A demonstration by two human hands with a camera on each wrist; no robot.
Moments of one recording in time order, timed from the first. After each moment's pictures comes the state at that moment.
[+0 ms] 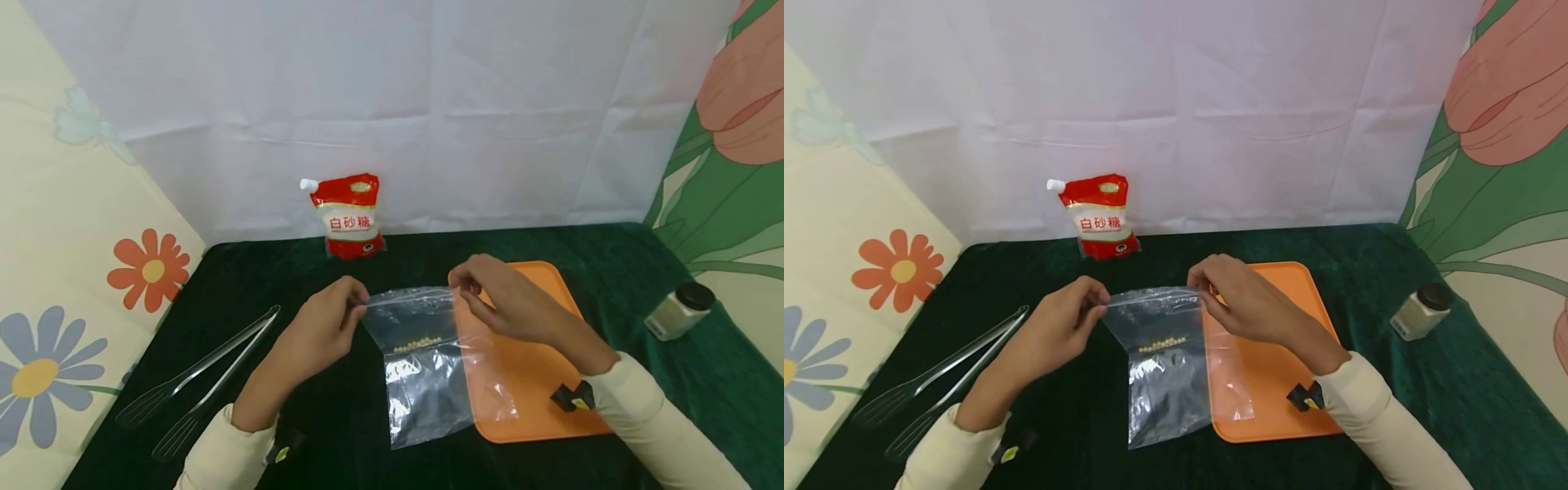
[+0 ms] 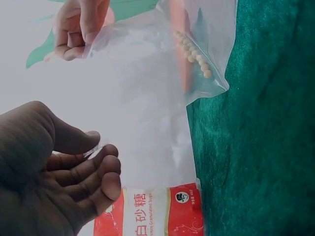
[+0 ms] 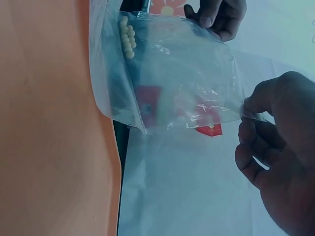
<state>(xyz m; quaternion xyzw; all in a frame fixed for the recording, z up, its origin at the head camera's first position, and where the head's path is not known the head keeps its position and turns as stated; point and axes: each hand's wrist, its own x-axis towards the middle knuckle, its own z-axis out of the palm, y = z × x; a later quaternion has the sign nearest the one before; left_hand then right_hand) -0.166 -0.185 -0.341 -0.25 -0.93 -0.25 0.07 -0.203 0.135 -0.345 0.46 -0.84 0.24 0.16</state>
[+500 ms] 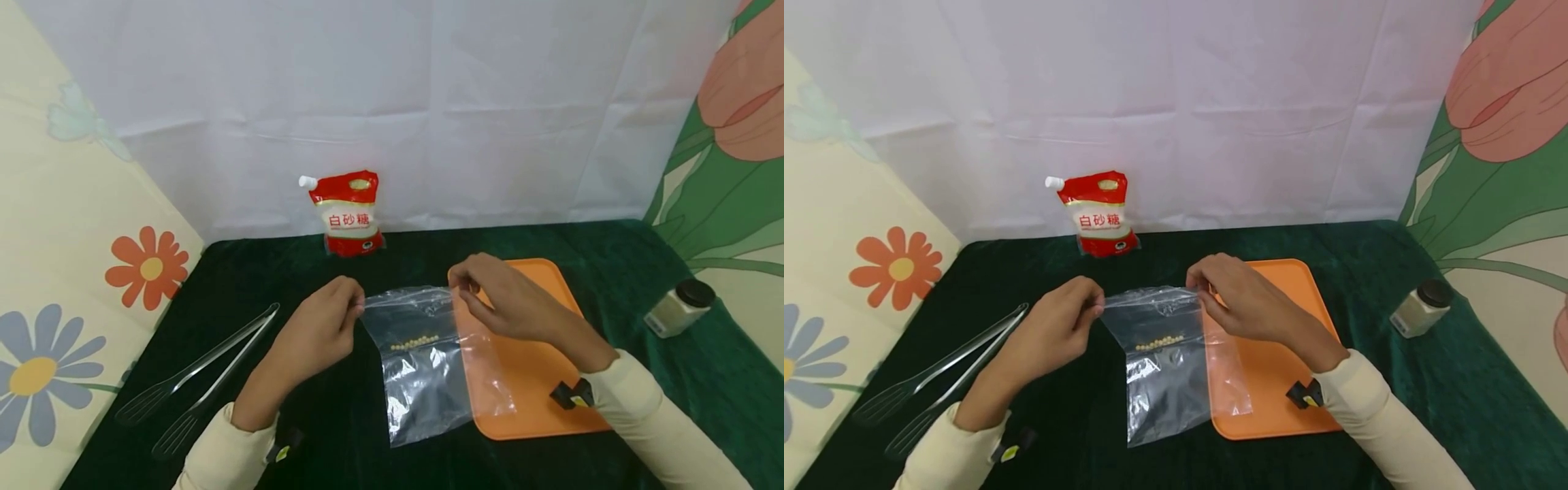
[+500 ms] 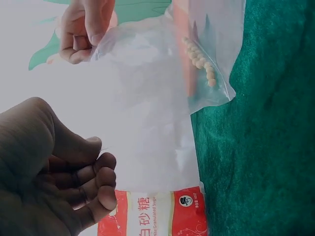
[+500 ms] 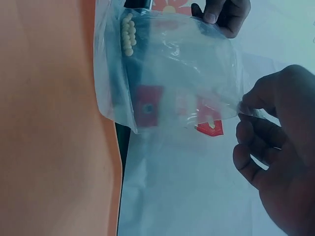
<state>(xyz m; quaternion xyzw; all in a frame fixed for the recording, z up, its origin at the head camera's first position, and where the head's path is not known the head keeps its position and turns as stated) -0.161 -0.184 -0.337 -0.25 -0.94 -0.21 0.08 -0.204 0.135 -0.347 0.46 -0.84 0.24 0.15</state>
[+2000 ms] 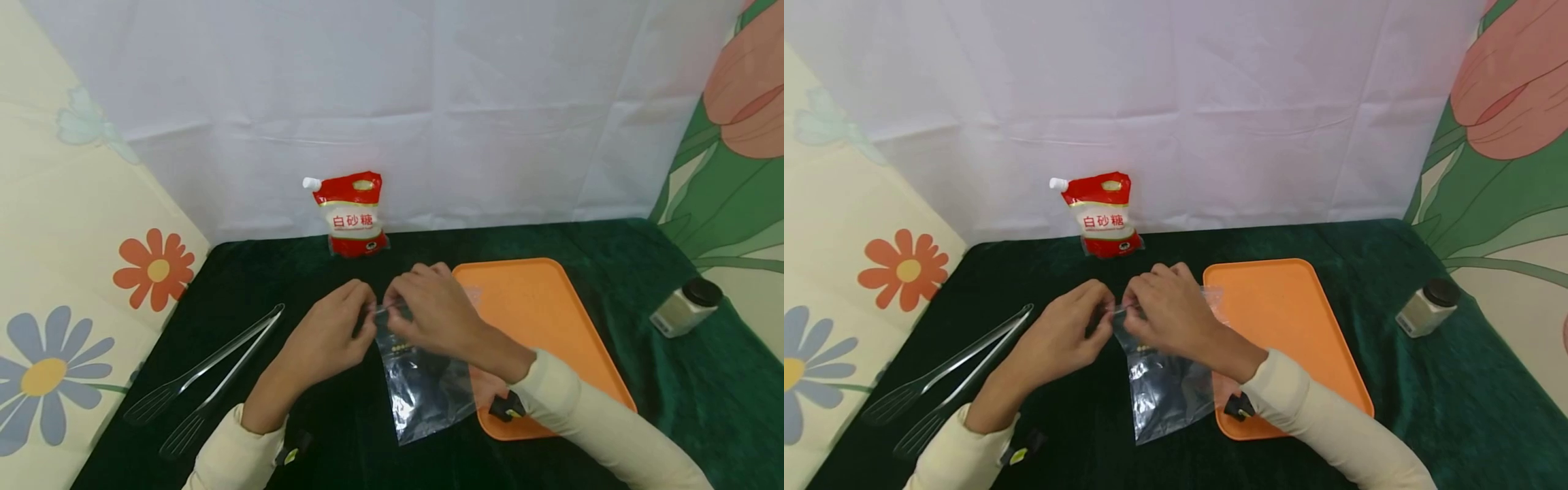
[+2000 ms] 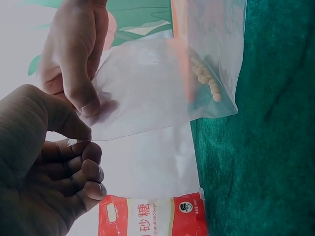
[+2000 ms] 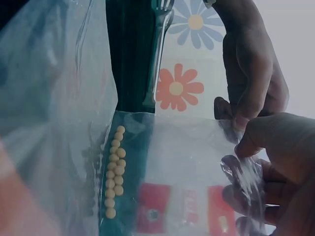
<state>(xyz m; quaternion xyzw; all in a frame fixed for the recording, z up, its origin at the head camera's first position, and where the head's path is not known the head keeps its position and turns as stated) -0.158 -0.180 -0.336 -0.29 -0.93 -0.20 0.09 -0.189 0.030 -0.349 0.37 -0.89 0.18 0.18</state>
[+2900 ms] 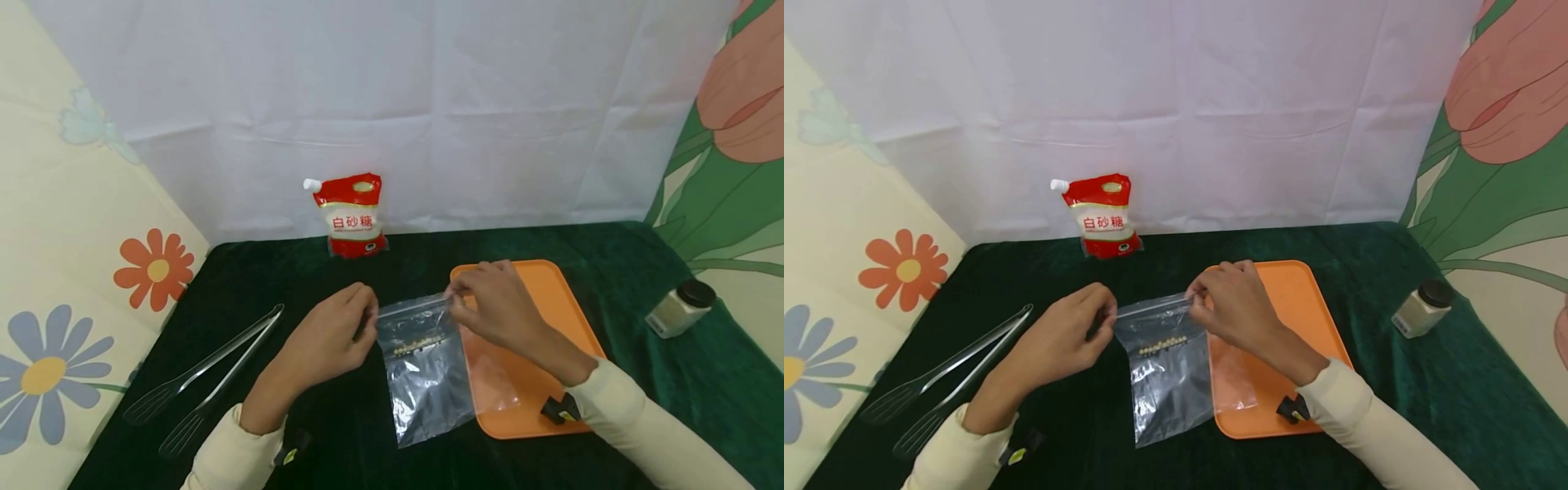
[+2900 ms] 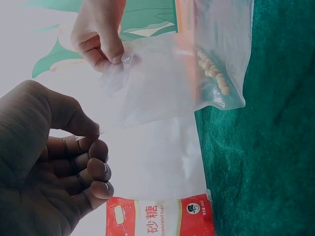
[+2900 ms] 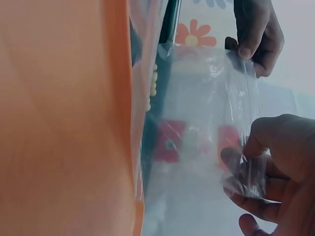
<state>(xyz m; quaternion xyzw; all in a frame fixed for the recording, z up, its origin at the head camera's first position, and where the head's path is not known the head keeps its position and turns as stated) -0.153 -0.176 -0.331 -0.29 -0.94 -0.17 0.08 -0.190 0.102 -0.358 0.27 -0.93 0.19 0.19</state>
